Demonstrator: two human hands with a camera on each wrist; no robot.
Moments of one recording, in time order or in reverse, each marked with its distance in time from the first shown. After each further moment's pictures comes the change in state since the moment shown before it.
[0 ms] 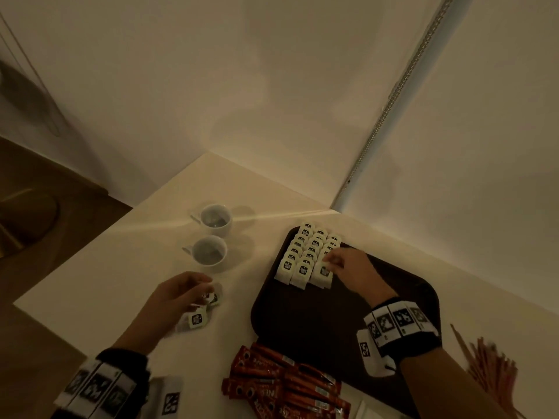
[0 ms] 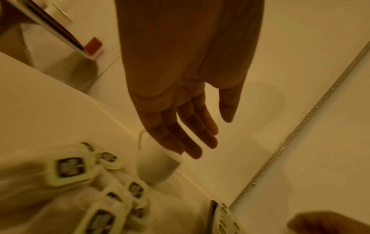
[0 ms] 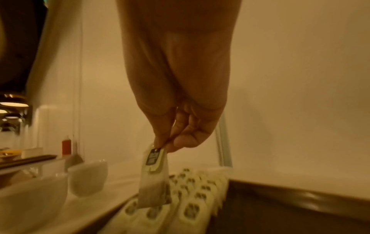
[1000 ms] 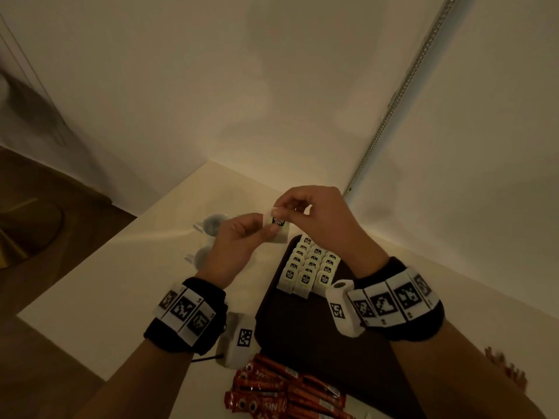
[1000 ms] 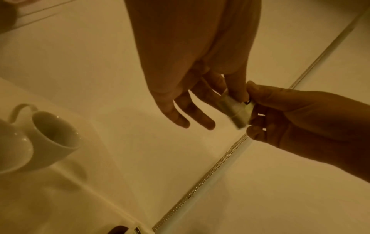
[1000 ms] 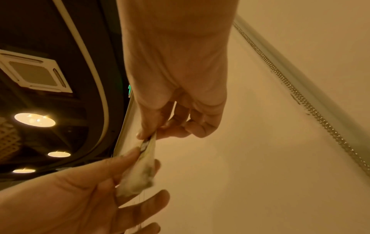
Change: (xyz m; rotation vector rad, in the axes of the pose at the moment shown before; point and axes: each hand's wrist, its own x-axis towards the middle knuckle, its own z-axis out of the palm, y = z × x) left_hand 0.051 0.098 0.078 -0.325 -0.189 0.464; right_hand -0.002 -0.148 -0.060 0.267 0.189 -0.582
